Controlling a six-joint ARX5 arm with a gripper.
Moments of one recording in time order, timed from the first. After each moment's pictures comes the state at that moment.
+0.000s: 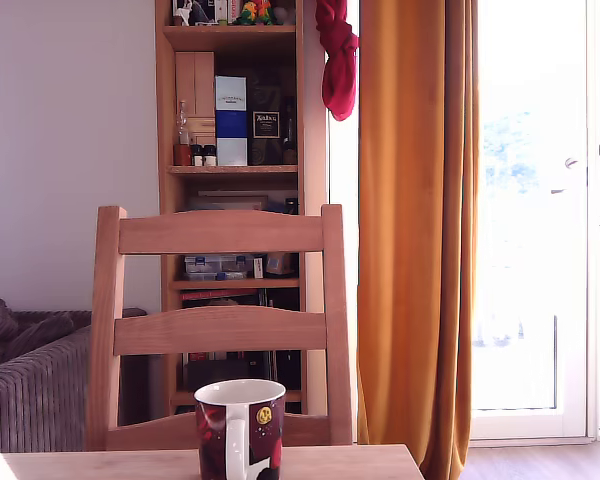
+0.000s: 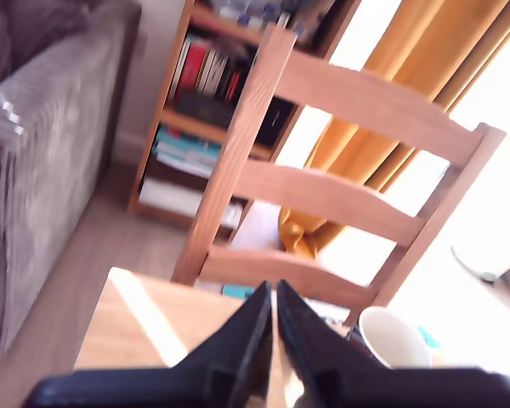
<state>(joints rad) 0.03 0.18 0.17 -0.28 0.20 -0.46</state>
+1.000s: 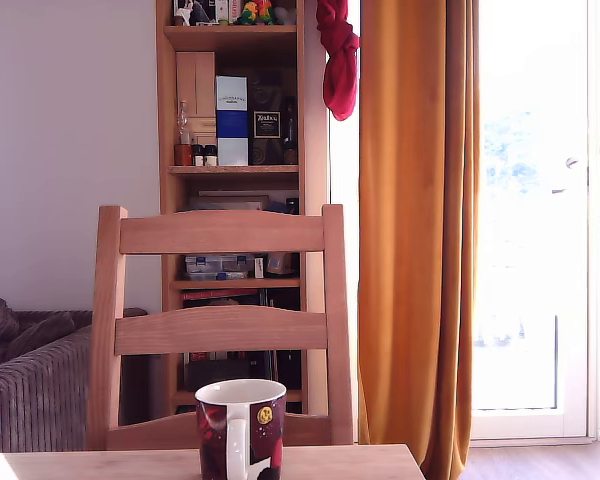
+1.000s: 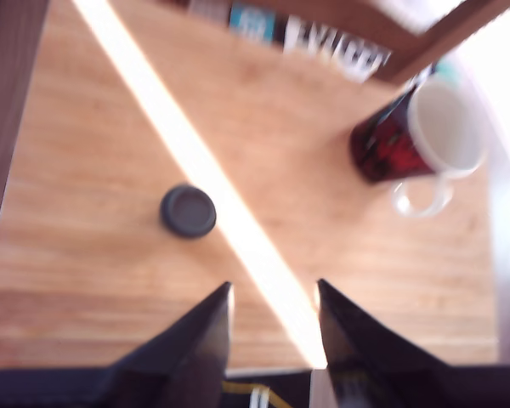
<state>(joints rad) -0.05 1.21 0.57 -0.47 0.25 -0.36</state>
